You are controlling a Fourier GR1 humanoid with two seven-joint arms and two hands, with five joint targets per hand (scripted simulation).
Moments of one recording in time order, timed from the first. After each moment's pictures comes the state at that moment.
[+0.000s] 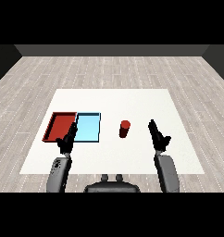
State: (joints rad) left arm 0.01 0.07 -0.01 -1.56 0.03 0.02 -0.01; right arm -0.03 -0.09 -0.01 -1.57 -0.04 0.01 -0.01
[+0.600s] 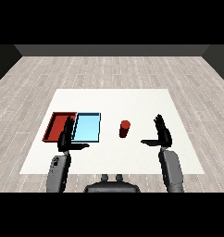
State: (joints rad) left arm -0.03 0.05 0.02 -1.61 0.04 -0.01 -0.26; right arm -0.11 -0.14 -0.13 -1.45 -0.09 0.10 -0.25
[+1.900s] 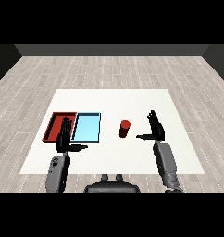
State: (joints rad) left arm -0.03 0.05 0.06 -1.57 0.09 -0.07 -0.44; right arm -0.28 -0.12 -0.14 -1.23 -0.13 0.15 -0.32
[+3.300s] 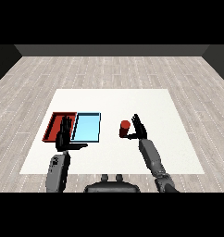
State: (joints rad) left arm -0.04 0.04 0.07 -1.59 0.10 -0.06 -0.39; right arm -0.49 -0.01 -0.09 -0.74 -0.16 0.13 -0.50
